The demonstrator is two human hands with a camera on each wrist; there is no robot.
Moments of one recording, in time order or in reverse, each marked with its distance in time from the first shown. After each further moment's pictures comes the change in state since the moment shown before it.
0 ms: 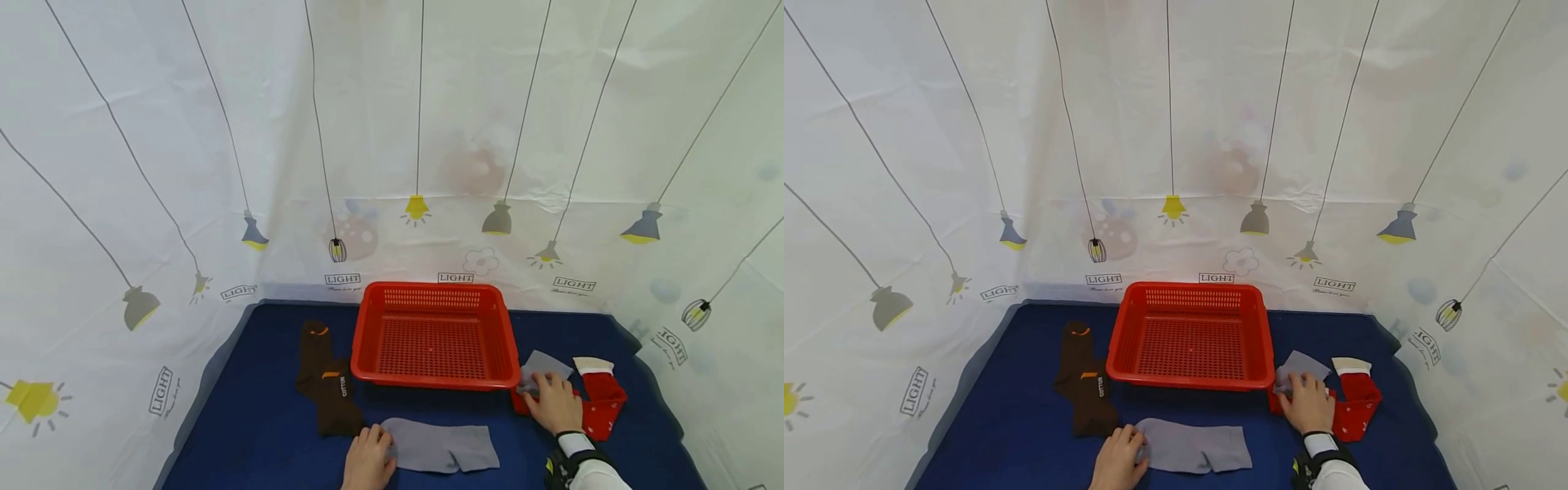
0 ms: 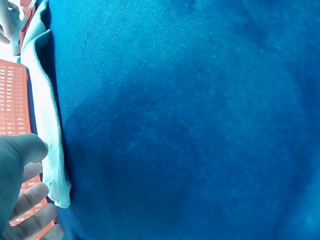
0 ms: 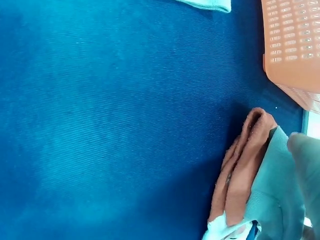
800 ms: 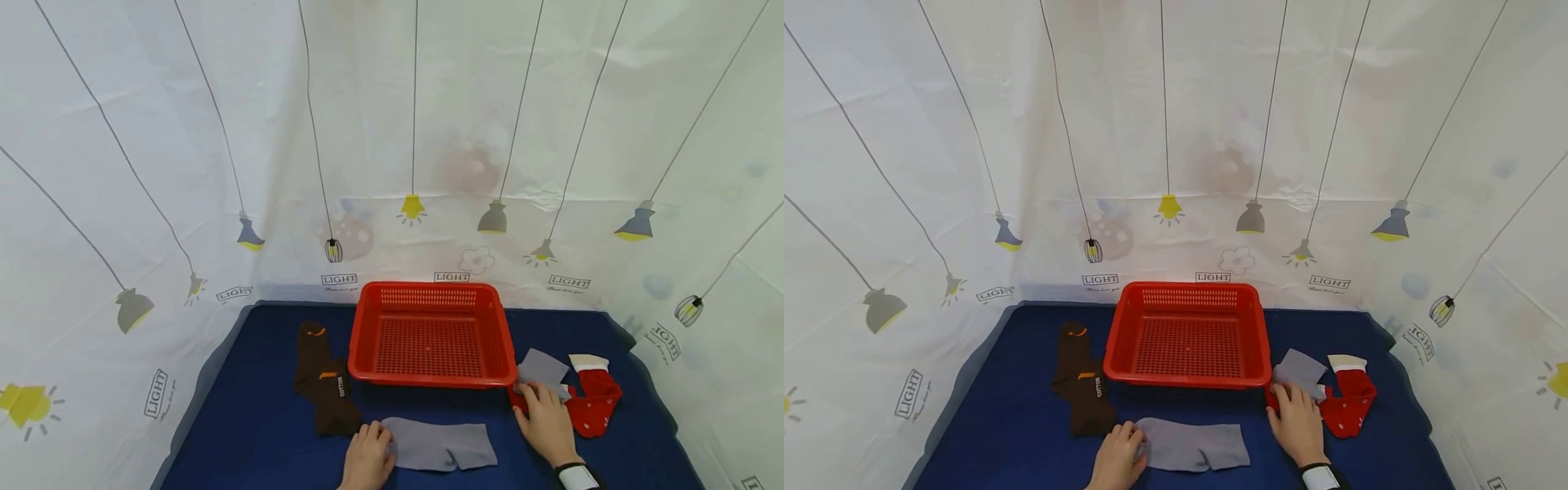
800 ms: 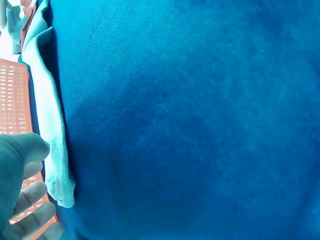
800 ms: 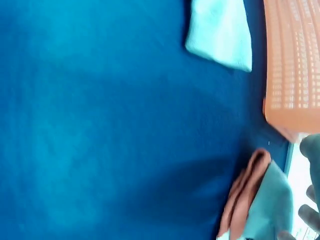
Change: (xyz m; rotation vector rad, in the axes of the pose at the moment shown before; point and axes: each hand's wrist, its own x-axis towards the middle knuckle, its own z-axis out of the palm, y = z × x) left_hand 0.002 -0.001 0.001 -0.010 0.038 0.052; right_hand -0.041 -0.018 0.011 -0.009 0.271 -0.197
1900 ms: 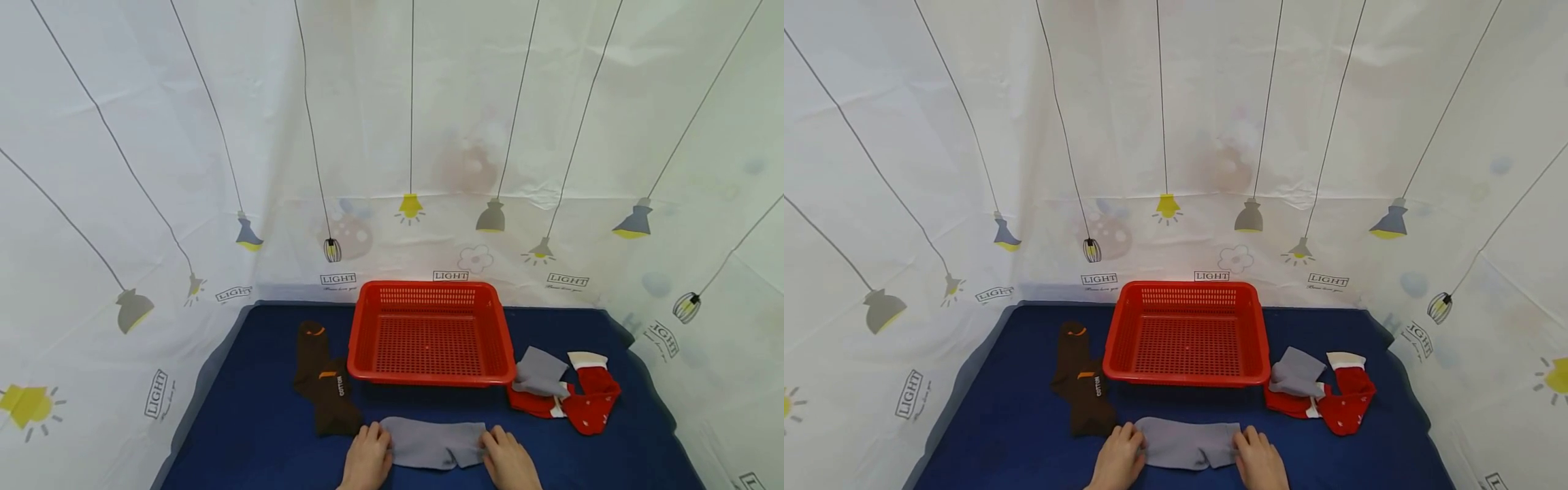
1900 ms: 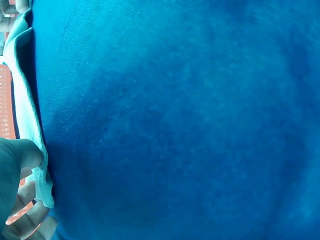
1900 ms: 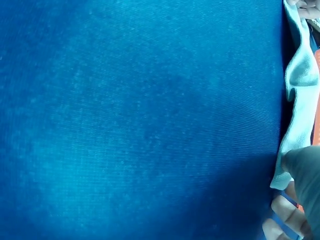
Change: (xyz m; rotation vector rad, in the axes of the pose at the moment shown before) left_hand -0.001 -0.005 0.009 -0.011 -0.004 0.017; right_hand -0.050 -0.059 0.023 0.109 -0.428 -0.040
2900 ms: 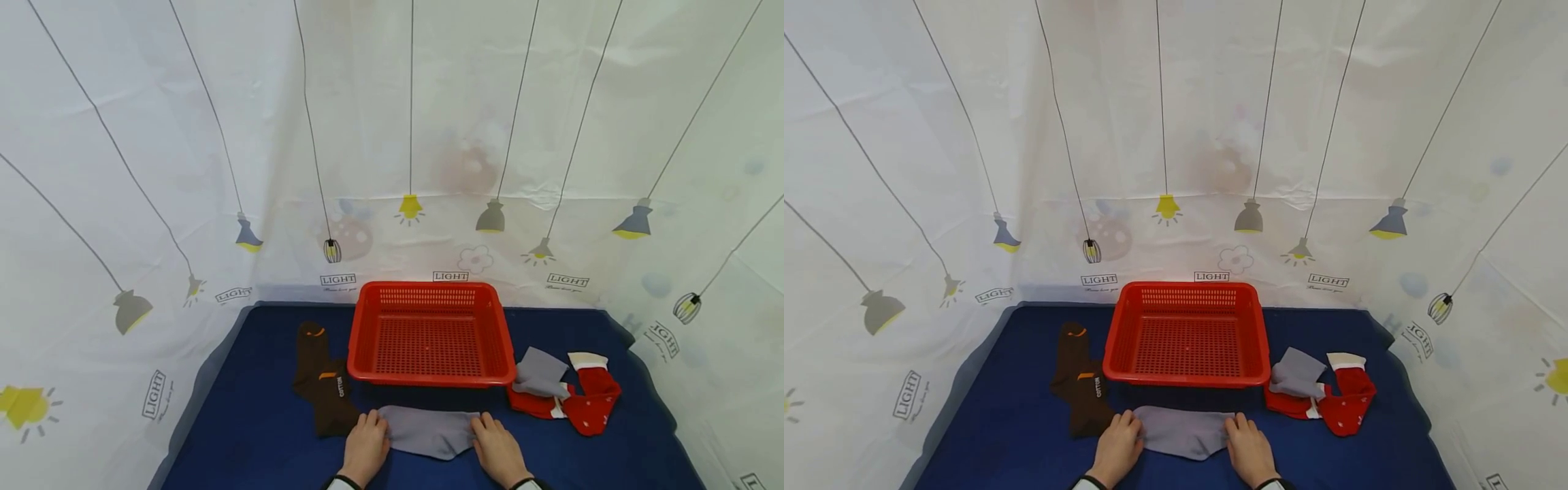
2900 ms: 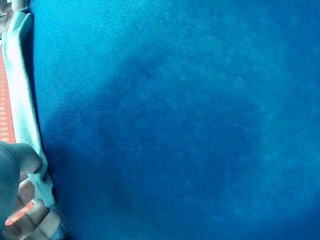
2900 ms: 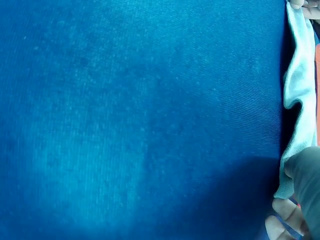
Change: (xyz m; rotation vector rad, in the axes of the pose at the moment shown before) left_hand 0.019 -0.005 0.006 0.101 0.131 -0.044; right_hand 0.024 -0.007 0.008 -0.070 0.131 -0.079
